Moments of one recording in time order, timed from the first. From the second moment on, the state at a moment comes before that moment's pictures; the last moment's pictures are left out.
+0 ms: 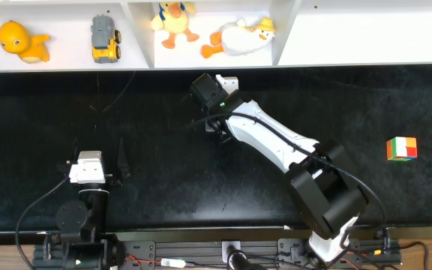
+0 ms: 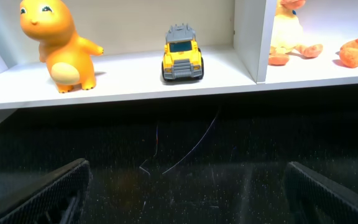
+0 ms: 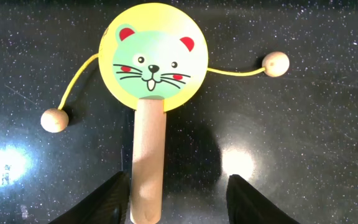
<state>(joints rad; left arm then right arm) 0.05 0.01 0.01 -0.08 0.01 0.08 0.68 1.93 1.33 -0.72 0.23 0.66</state>
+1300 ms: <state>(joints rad) 0.05 0.01 0.01 -0.08 0.01 0.08 0.19 1.23 1.06 -0.97 0.18 0.35</state>
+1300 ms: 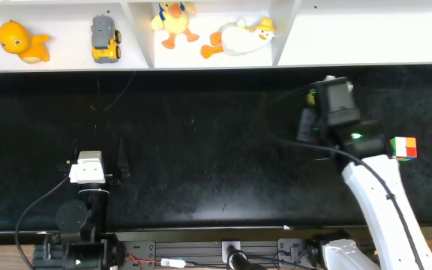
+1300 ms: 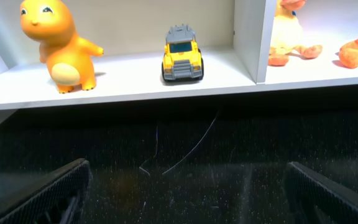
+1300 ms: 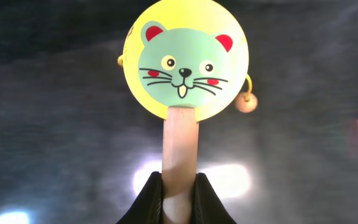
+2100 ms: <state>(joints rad) 0.05 0.01 0.01 -0.08 0.01 0.08 0.07 1.97 1.68 -0.77 0.06 -0.06</state>
